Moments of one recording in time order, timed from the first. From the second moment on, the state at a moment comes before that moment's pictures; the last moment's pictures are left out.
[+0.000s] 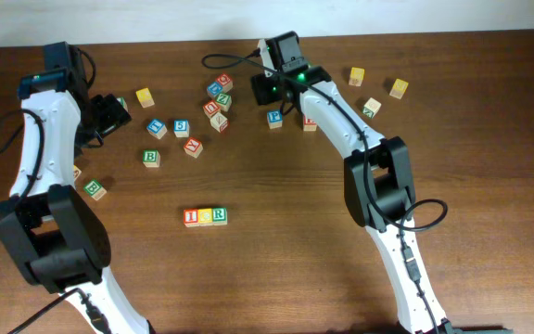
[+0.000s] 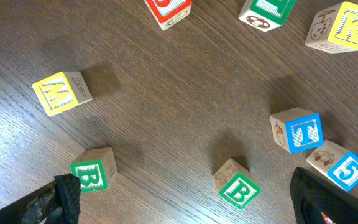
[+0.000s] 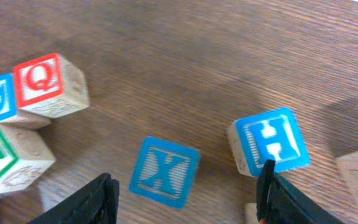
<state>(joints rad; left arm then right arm) 0.21 2.06 1.82 -1.10 -0.10 -0.43 0.38 2.60 2.27 -0.54 -0.09 0.06</state>
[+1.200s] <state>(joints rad) 0.21 2.06 1.82 -1.10 -0.10 -0.43 0.31 2.60 2.28 -0.68 -0.02 0.06</state>
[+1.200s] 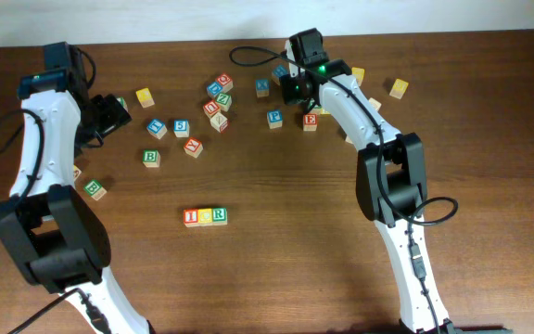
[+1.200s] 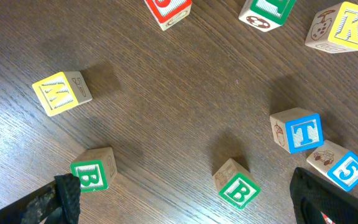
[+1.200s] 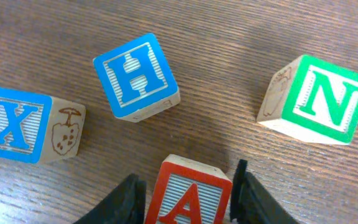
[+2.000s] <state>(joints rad) 0.21 2.06 1.82 -1.10 -0.10 -0.43 0.31 2.26 2.31 -1.12 -0.04 0.05</state>
